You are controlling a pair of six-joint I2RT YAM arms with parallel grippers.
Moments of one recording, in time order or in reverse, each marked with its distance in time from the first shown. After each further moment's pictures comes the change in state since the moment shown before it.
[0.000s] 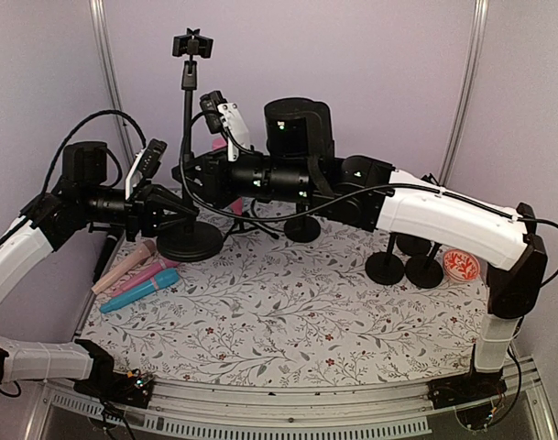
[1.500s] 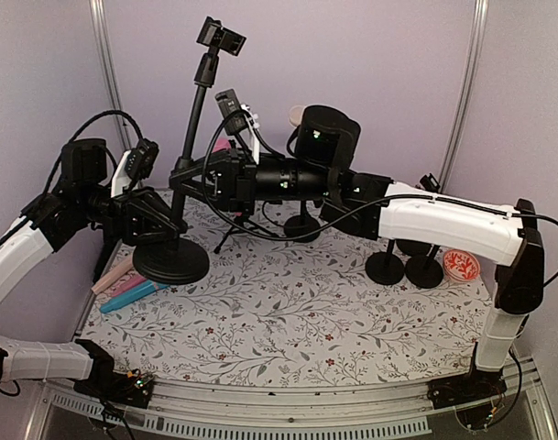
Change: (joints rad) left arm -0.032 0.000 0.000 0.063 0.386 -0.163; right arm -0.073 -0.061 -0.233 0.469 -0.603 0.147
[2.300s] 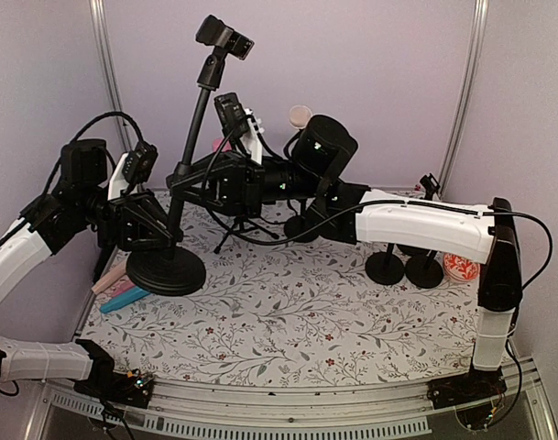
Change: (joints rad) left arm -0.031 -0.013 0.000 -0.003 0.058 -0.038; right arm -0.026 0.106 0.019 0.342 -0.271 0.168
